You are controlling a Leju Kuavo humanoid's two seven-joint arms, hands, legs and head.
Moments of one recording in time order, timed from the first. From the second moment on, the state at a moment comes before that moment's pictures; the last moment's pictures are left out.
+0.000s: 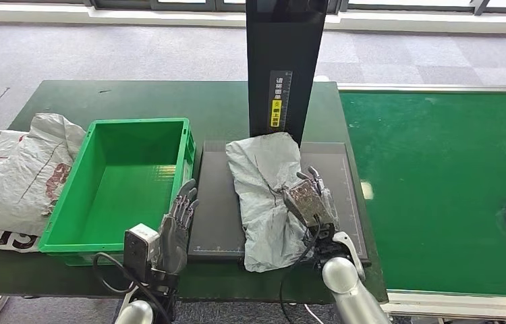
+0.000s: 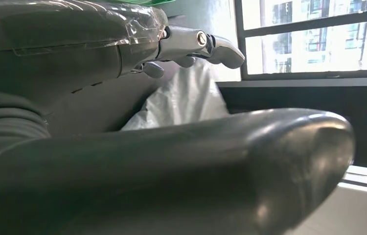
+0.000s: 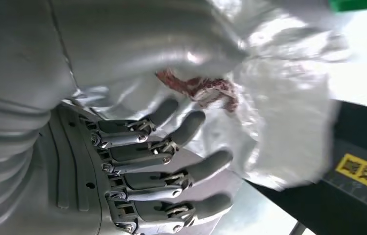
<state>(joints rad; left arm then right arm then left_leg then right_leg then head) 0.03 -0.10 -0.46 -1.53 0.02 0.27 -0.38 -0.21 0.08 0.41 -1.15 0.46 -0.16 -0.11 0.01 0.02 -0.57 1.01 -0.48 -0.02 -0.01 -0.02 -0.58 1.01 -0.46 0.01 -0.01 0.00</state>
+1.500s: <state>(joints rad) -0.41 -0.08 -0.63 -1.27 -0.65 0.08 -0.22 0.11 -0.03 0.42 -1.82 0.47 -0.57 -0.55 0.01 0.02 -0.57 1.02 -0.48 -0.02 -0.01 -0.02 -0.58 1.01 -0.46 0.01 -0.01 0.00</state>
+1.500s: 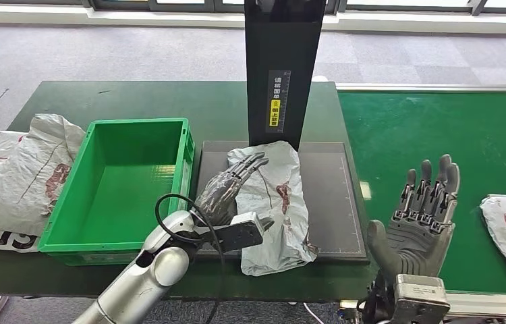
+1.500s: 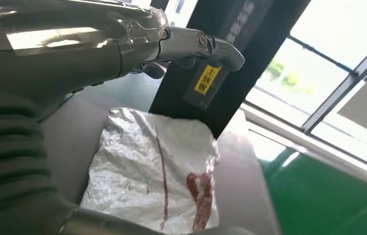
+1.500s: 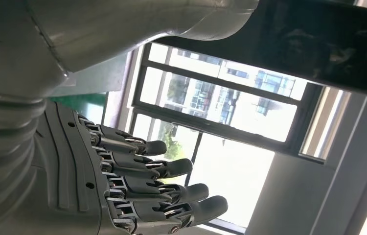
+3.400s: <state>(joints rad) -0.67 -0.27 -0.84 -0.52 -0.73 0.02 -0.20 0.07 -0.08 0.53 -1.84 0.44 -0.51 -0.58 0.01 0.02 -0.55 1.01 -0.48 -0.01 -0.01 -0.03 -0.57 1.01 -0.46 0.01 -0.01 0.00</state>
